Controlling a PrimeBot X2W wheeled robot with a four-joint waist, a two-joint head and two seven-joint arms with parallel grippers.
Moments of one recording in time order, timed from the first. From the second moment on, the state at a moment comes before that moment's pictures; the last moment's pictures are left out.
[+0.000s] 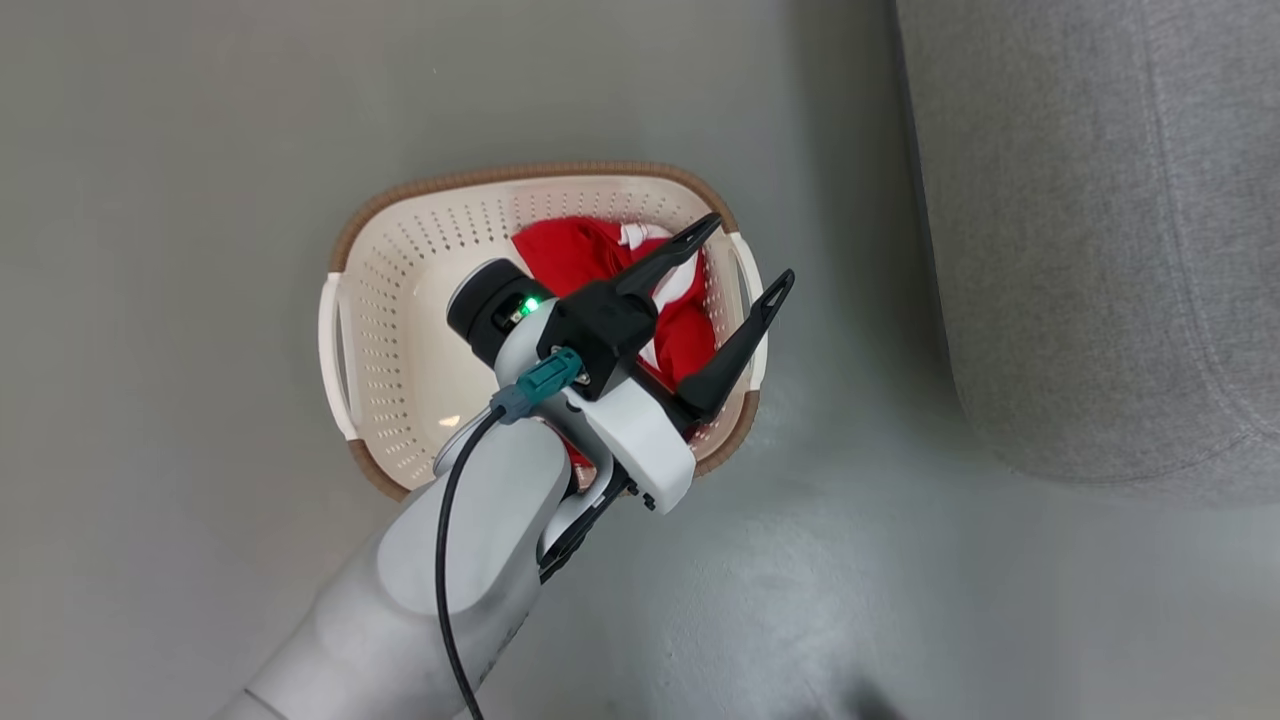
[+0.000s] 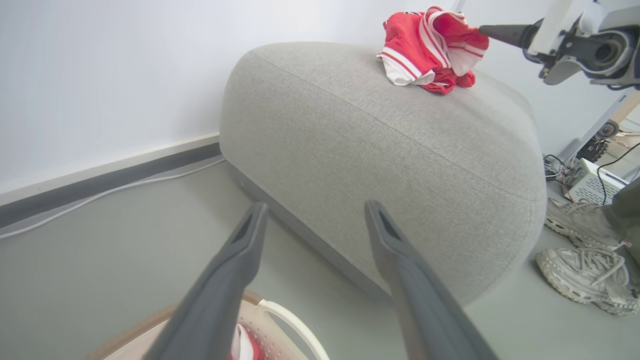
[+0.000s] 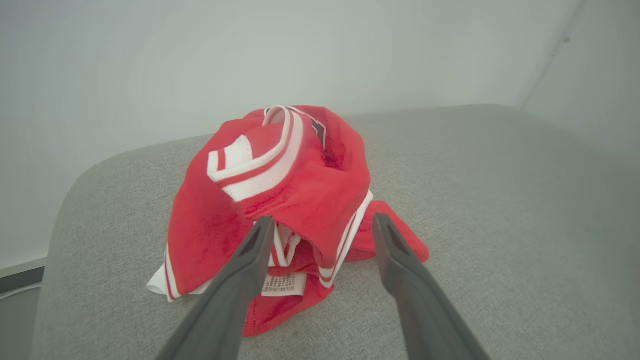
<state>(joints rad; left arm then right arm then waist) -0.74 0.05 -0.76 0.49 -0.40 -0.12 -0.26 -0.99 -0.47 -0.29 1.01 0.25 0.13 -0.26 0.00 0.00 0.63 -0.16</state>
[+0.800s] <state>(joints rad) -0.45 0.04 -0.45 0.49 -0.35 -0.12 -0.26 -0.65 -0.42 -0.02 0.67 0.44 0.13 -0.26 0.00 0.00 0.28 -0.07</state>
